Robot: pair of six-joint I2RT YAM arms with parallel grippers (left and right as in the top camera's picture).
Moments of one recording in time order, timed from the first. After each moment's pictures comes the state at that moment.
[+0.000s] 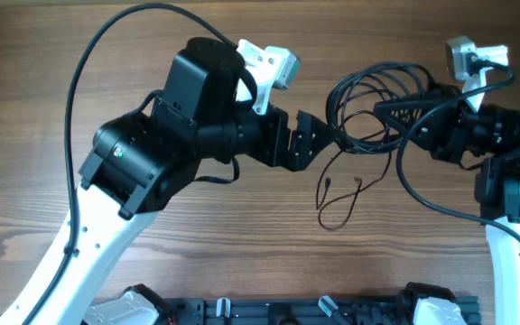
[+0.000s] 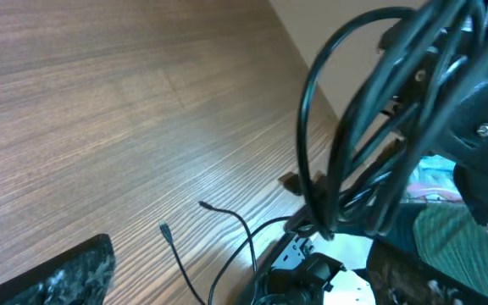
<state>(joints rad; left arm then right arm) -0.65 1.39 1.74 -1.00 0.45 -0.41 -0.17 1.08 1.03 0.27 -1.53 0.91</state>
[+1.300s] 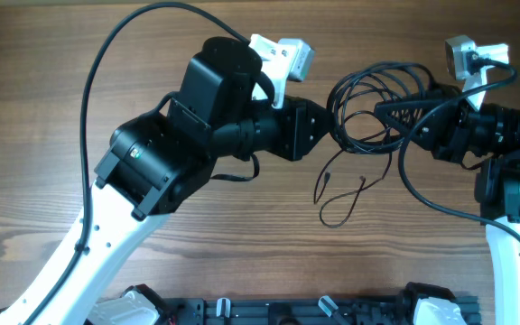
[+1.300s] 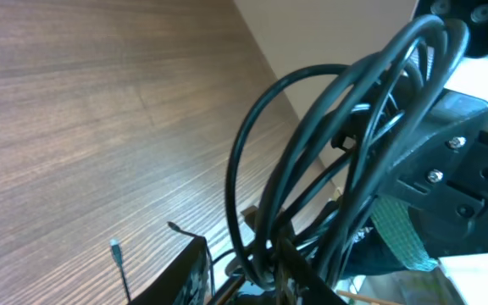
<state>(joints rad) -0.71 1.41 1.74 -0.88 0.44 -0.55 -0.17 1.08 1.03 0.29 -1.54 0.96</state>
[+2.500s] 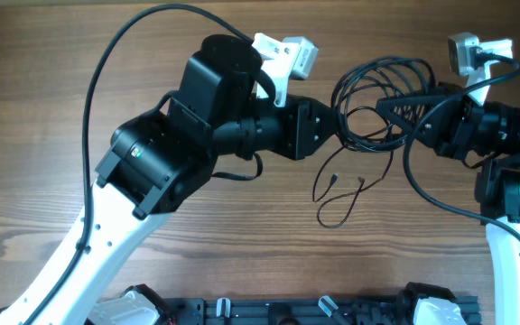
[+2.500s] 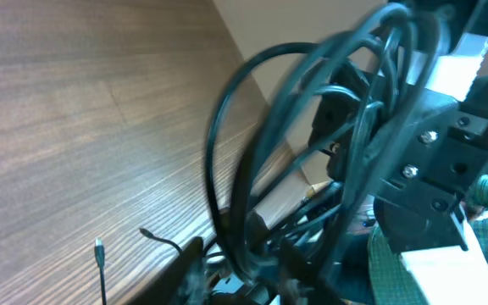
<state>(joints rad) -0.71 1.42 1.74 -0.84 0.50 -0.61 -0.17 1.08 1.03 0.39 -1.52 1.11</state>
